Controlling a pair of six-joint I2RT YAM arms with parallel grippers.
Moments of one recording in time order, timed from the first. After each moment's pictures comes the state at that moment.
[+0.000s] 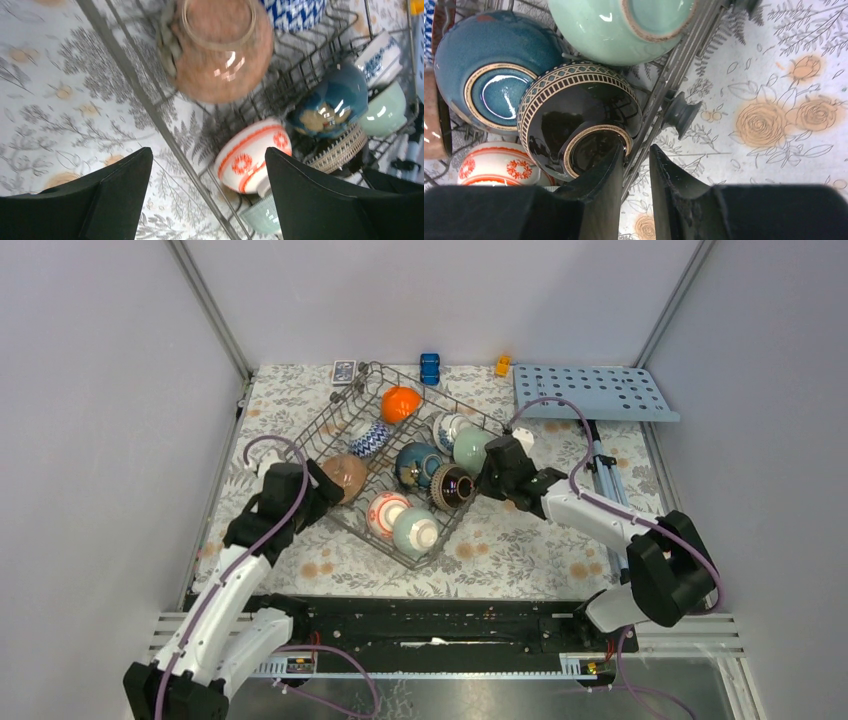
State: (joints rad) left arm -0.27 0.77 0.68 -0.63 -0.15 -0.88; right arm 0.63 1.45 0.89 -0.25 0.22 0.79
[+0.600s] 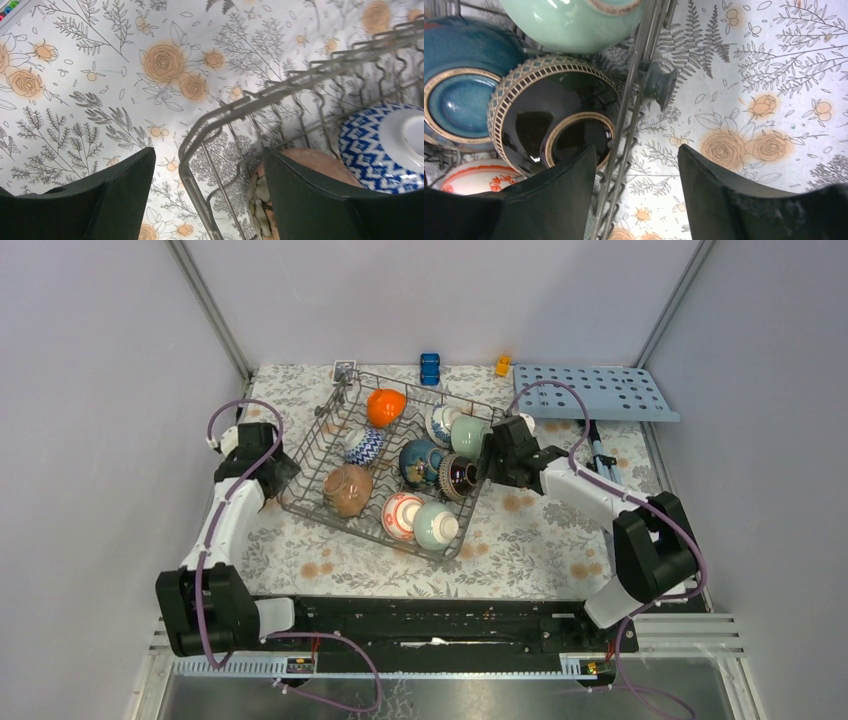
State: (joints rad) left arm 0.09 1.23 0.94 -0.65 -0.31 -0.71; right arm 0.50 1.58 1.03 -0.33 0.14 0.62
